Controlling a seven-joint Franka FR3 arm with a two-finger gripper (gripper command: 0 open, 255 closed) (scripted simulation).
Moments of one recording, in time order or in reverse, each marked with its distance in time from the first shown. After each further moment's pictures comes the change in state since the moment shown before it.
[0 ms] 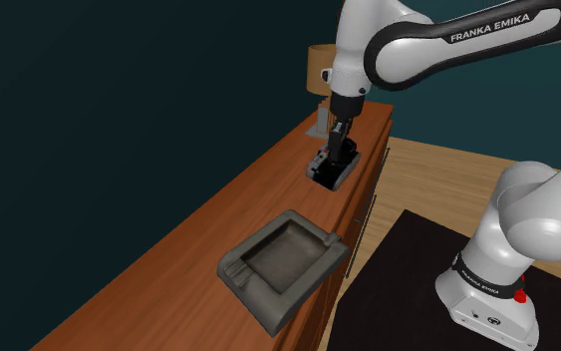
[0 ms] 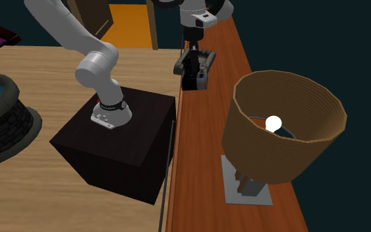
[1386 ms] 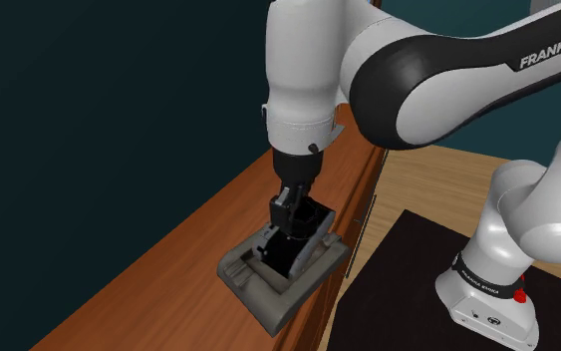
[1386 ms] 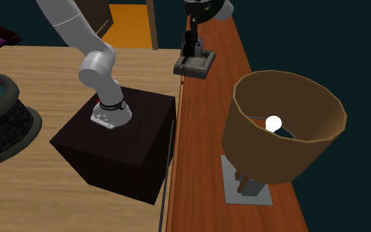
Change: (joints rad) arm 0.160 0.240 0.414 0.256 0.073 -0.042 0.542
